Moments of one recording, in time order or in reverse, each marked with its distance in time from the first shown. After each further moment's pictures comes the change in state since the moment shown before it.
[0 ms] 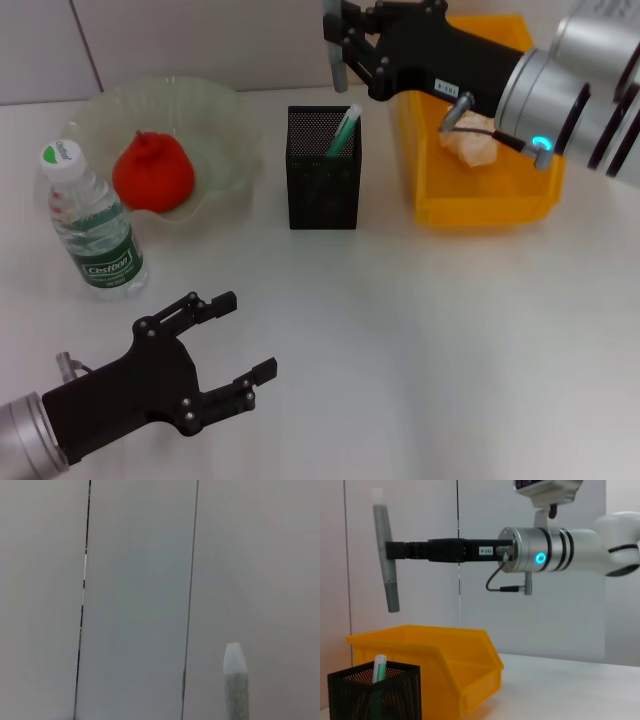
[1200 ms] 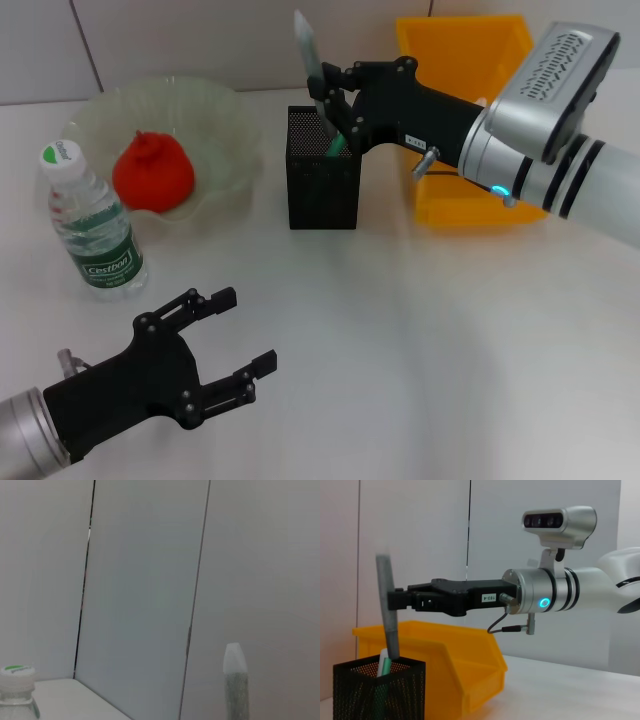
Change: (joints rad) left arm -0.007 -0.002 -0.006 -0.001 -0.005 -0.012 -0.066; right arm 0.129 -0.001 -0.062 0.347 0.219 -0.011 -0.339
